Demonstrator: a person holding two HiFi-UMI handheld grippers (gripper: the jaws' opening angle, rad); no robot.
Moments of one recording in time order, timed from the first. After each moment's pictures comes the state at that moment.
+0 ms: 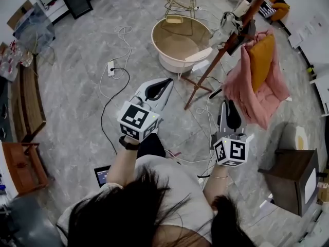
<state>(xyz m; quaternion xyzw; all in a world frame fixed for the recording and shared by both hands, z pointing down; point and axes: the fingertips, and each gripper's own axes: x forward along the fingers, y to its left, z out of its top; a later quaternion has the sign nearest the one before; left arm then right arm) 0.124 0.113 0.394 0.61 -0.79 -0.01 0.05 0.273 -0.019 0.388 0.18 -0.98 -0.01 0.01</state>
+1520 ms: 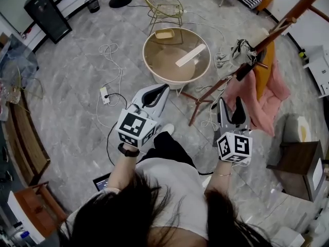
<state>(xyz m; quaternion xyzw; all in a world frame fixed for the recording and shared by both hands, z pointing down) -0.084 0.050 0.408 0.67 -0.74 0.00 0.05 0.078 -0.089 0.393 0.27 -0.96 0.00 0.02</state>
